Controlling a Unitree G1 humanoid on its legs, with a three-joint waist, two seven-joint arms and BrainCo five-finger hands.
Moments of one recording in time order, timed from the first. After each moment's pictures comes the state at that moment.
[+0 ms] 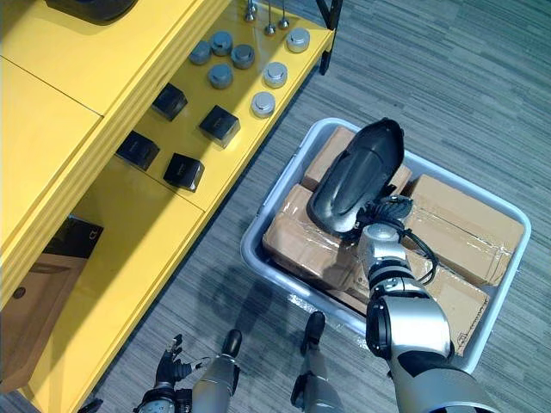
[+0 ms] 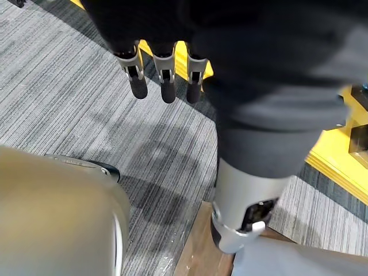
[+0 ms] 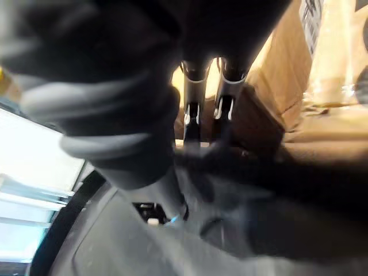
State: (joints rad) left arm 0.00 0.13 -0.21 0.65 -0.17 -0.18 0.35; right arm -1.16 -0.39 -0.20 1.28 0.19 0.02 -0.52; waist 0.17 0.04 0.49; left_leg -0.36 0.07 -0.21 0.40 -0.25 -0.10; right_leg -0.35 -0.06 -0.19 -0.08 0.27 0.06
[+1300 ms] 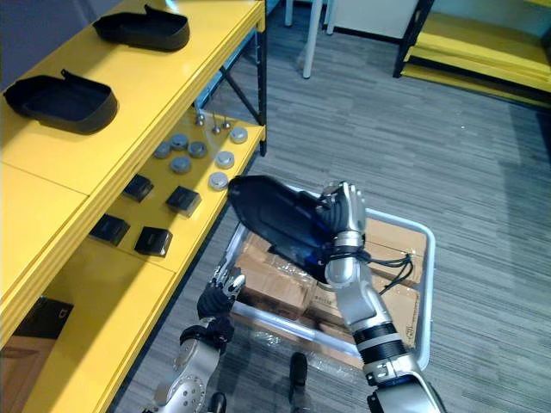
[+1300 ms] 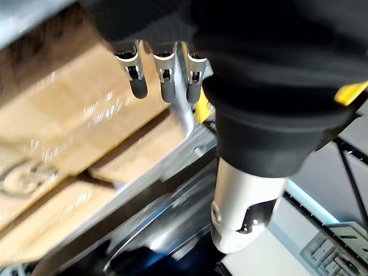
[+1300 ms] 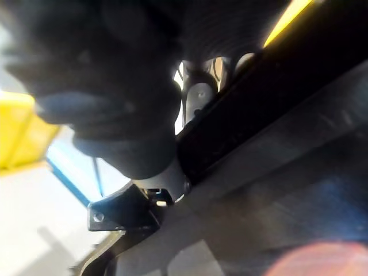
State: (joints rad) left arm -0.19 0.05 -0.43 0.19 -0.87 -0.21 0.25; right arm -0.58 -0.28 0.17 0.19 -0.46 0.06 -0.44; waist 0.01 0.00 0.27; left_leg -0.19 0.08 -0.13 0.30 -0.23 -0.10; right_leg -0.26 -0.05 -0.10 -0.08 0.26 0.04
